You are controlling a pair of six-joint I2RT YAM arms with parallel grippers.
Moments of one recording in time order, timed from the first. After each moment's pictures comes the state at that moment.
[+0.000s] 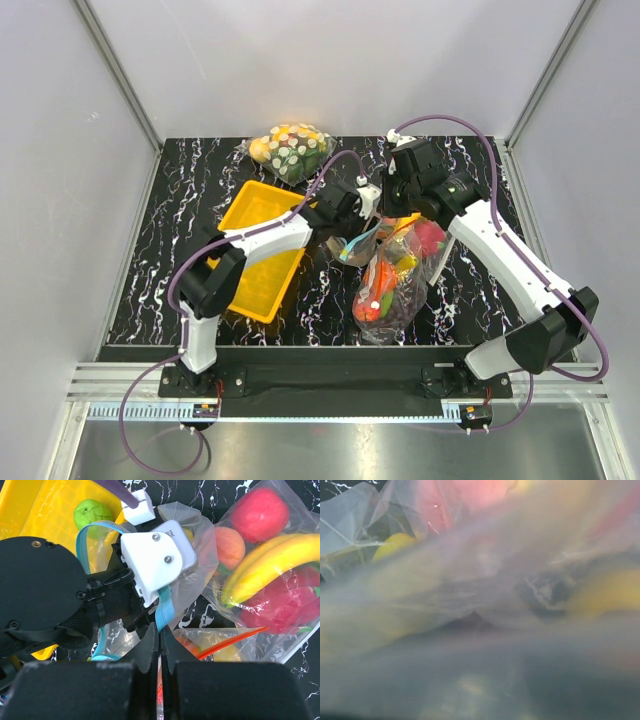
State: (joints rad) left arm -0.78 1.95 1.43 -0.26 0.16 -0.10; right arm 0.55 1.46 1.53 -0.84 0.07 0.37
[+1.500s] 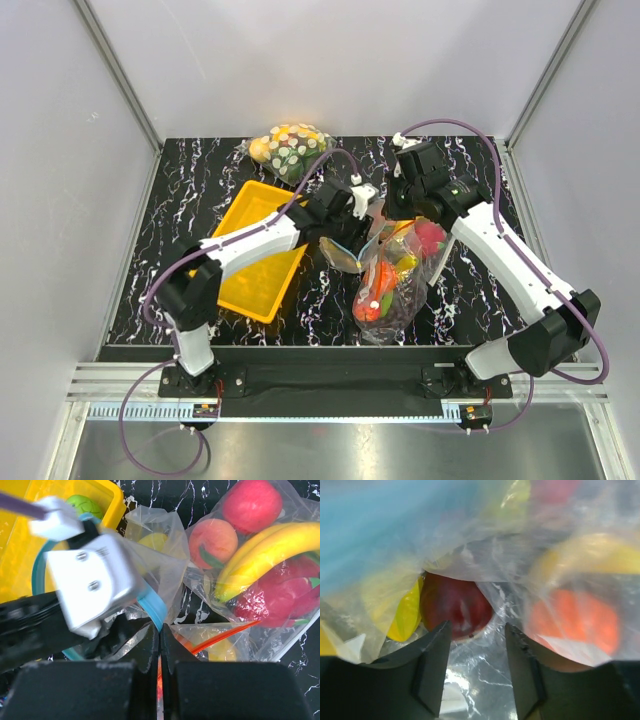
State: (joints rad) left arm -0.79 1.80 1.39 -0.37 0.23 -0.13; right arm 0.52 1.44 1.49 -0.83 0.06 0.38
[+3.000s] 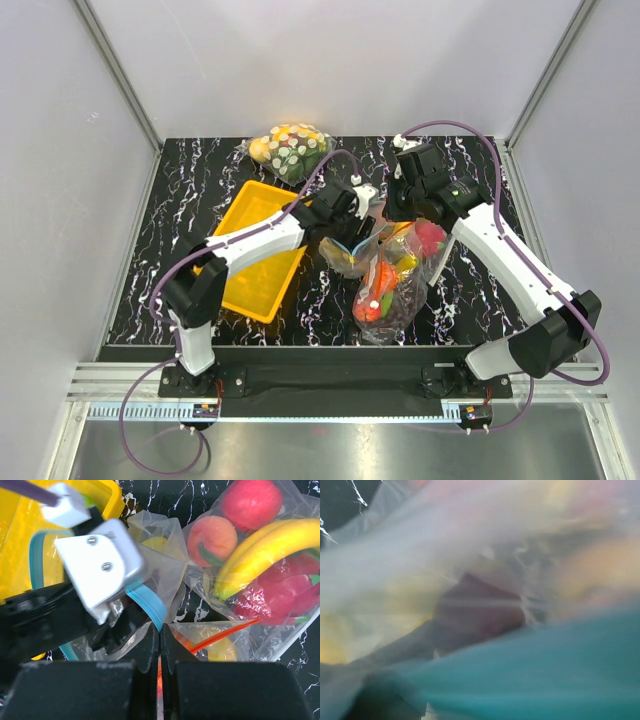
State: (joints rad) left arm -0.80 1.87 1.43 -0.40 0.14 -0.16; right arm 0.51 1.43 1.47 -0.83 0.06 0.38
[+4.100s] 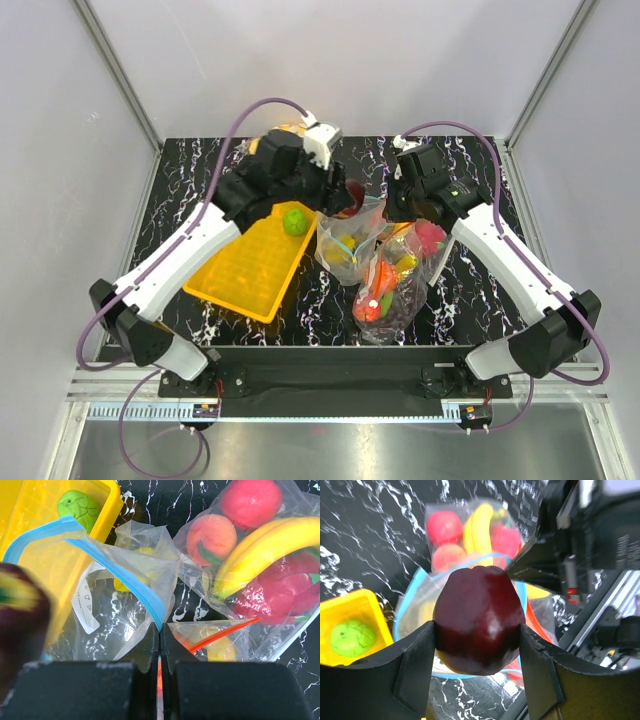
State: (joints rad) left arm -0.73 1.52 1.65 -0.61 0.21 -0.20; right arm 0.51 1.43 1.47 -0.83 0.06 0.38
